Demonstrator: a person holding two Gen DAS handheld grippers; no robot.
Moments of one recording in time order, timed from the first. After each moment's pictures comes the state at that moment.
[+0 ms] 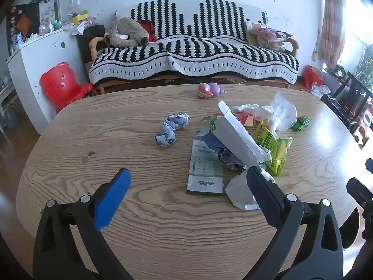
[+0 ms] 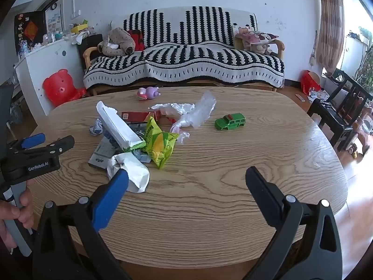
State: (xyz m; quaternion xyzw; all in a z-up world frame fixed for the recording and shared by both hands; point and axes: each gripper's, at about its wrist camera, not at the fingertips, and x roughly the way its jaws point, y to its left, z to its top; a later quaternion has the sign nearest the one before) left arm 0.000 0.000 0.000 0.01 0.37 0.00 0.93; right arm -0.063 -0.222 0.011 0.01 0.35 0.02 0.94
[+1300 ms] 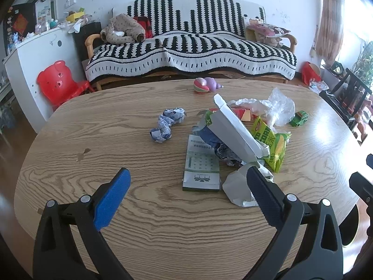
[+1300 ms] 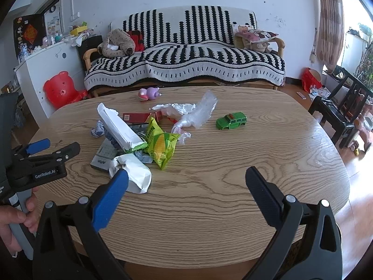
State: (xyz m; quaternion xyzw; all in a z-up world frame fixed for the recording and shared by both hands) left arm 0.002 -0.008 -0.010 0.01 0.38 -0.01 0.92; right arm -0.062 -0.219 0.012 0.01 0.35 0.02 0.94
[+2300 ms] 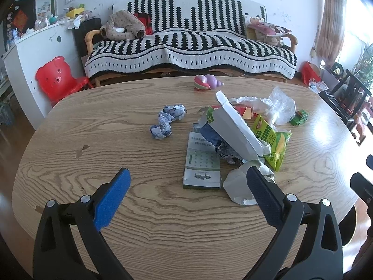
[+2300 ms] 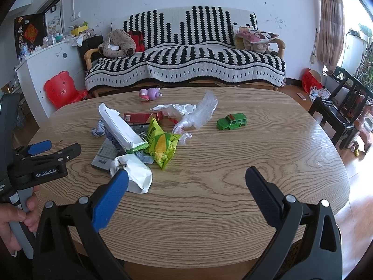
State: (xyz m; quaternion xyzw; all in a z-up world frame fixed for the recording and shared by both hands) left arm 0.007 -0.007 -0.017 0.01 0.39 -0.01 0.92; right arm -0.065 -0.224 0.015 0.01 0.35 0.03 0.94
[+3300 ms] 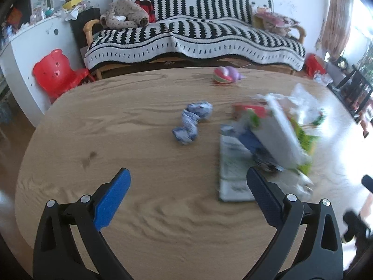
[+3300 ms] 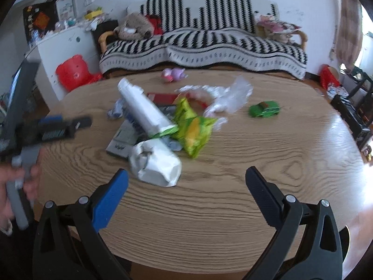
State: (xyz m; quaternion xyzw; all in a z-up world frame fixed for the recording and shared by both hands) left arm 0.067 0.043 -0.030 0.02 0.43 -0.01 0.90; right arm -0.034 -0.170 -0.021 0.00 0.40 0.09 0.91
